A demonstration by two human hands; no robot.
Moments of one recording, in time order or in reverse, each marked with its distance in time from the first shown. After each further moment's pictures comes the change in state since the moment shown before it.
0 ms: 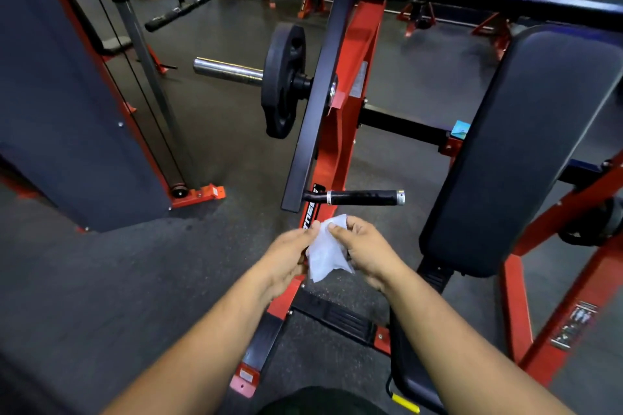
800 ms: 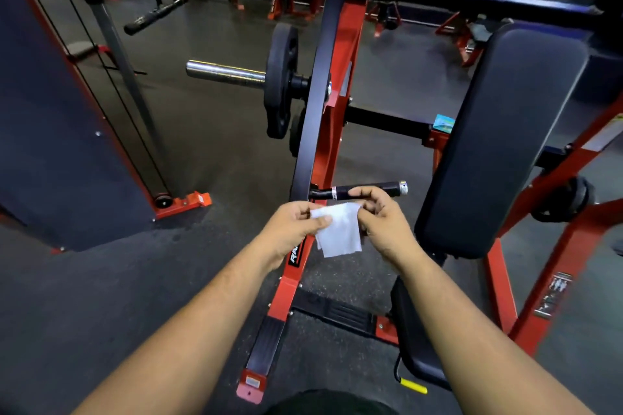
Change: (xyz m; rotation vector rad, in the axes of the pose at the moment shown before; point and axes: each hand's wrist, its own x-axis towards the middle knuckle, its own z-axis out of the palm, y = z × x) left_hand -0.005 0.040 -0.049 0.244 -0.060 0.279; right_hand -0.013 -0.019 0.029 -0.142 0.224 -0.302
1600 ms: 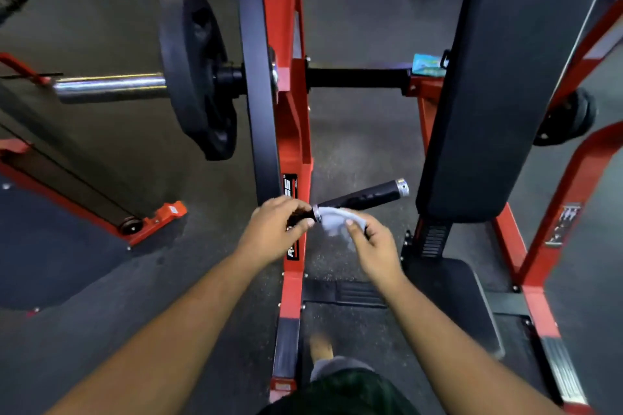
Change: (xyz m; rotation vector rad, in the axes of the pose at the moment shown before) left_hand 0.198 -0.032 -0.033 0.940 -0.128 0.384; right_hand 0.112 0.114 -0.009 -0.086 0.299 -0.013
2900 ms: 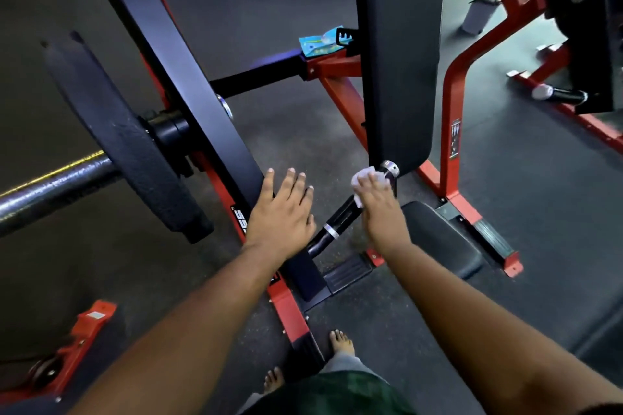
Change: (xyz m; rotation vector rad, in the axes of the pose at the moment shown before) left_hand 0.119 -0.051 -0.029 0.886 -0.157 0.730; right_hand 0.064 0.029 0.044 -1.064 0.367 0.038
